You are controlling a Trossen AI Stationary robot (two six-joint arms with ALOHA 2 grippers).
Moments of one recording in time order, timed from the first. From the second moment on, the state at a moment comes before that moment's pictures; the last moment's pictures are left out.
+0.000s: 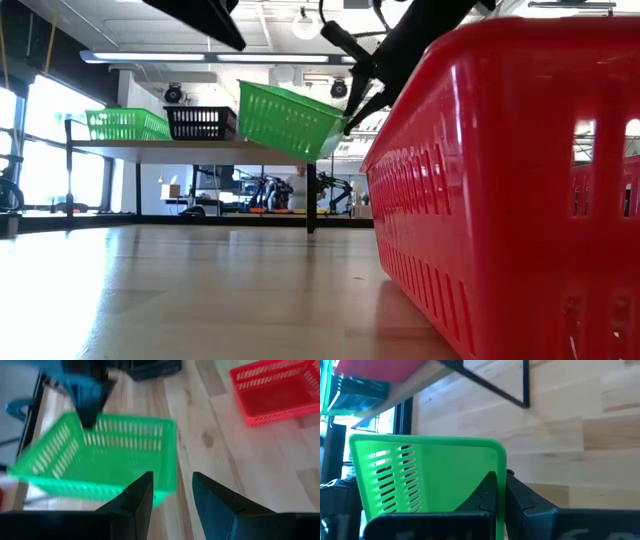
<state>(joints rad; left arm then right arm) -0.18 1.27 1.03 -0.56 -0.32 0.08 0.08 1.66 1.17 -0.33 0.49 1.60</state>
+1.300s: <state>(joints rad) -0.22 1.43 1.03 -0.70 -0.49 0.14 0.08 1.79 1.47 -0.41 0.44 1.37</state>
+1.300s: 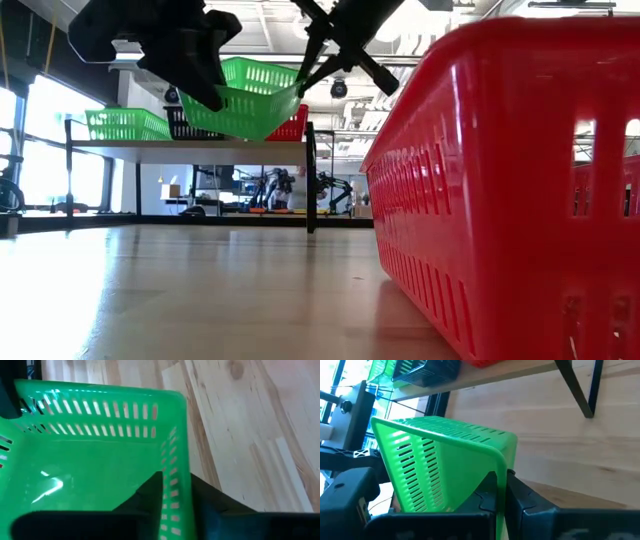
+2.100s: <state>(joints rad) -0.26 1.35 1.03 -0.82 -0.50 0.19 0.05 1.73 1.47 -0.40 0.41 1.14</state>
